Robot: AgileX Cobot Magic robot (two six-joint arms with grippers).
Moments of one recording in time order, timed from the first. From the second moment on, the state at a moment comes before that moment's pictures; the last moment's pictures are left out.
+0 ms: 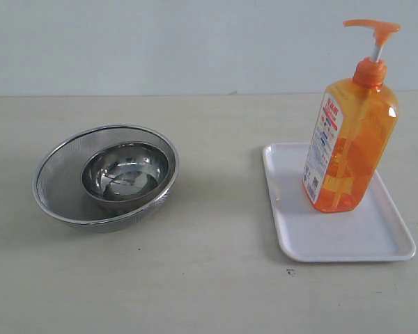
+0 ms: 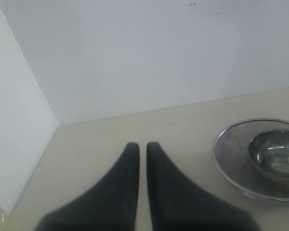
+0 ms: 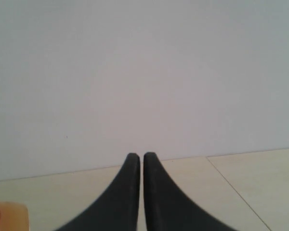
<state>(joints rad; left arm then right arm) -0.21 0.13 -0.76 0.38 0.94 -0.09 0.33 0.94 -0.47 1.03 -0.67 -0.96</state>
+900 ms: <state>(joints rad) -0.21 0.13 -0.74 0.25 0.65 -0.09 0.33 0.94 -0.47 1.03 -0.67 -0.96</state>
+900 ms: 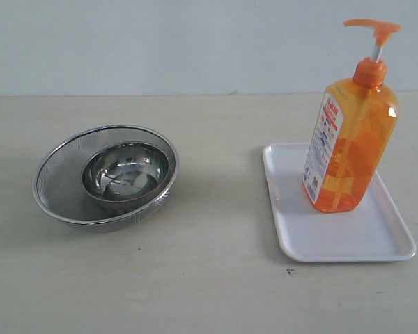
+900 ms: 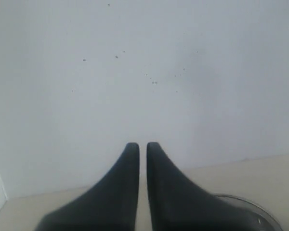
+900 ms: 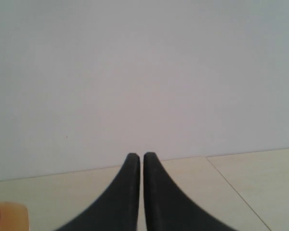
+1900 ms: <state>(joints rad) -0.09 0.13 -0.44 0.10 0.29 -0.09 0.33 0.94 -0.47 1.03 -0.67 -0.96</state>
